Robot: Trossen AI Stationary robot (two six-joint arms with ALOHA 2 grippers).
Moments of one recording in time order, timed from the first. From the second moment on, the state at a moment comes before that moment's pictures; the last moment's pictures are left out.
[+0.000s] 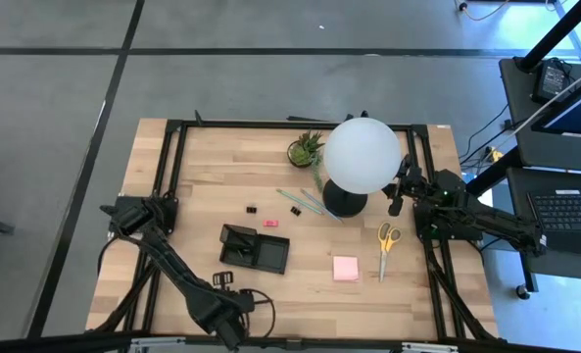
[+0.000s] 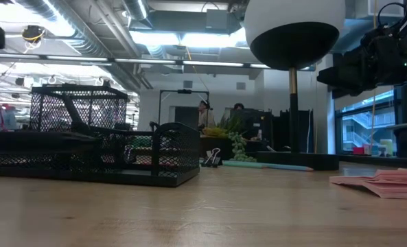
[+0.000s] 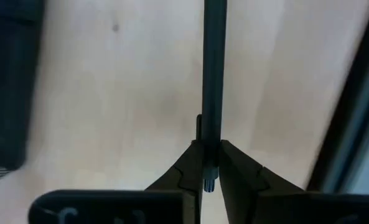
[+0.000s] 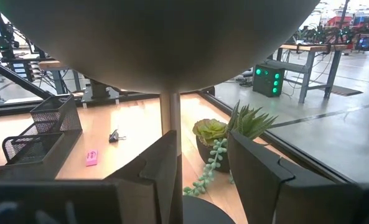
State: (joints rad) left arm -0.81 2.02 1.49 -0.97 -0.13 -1.01; right arm -0.37 0.00 0.01 0.02 -0.03 0.01
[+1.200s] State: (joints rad) left arm -0.72 1.69 1.49 -1.47 -0.42 -0.77; right arm -0.37 0.00 0.01 0.02 -0.03 0.00
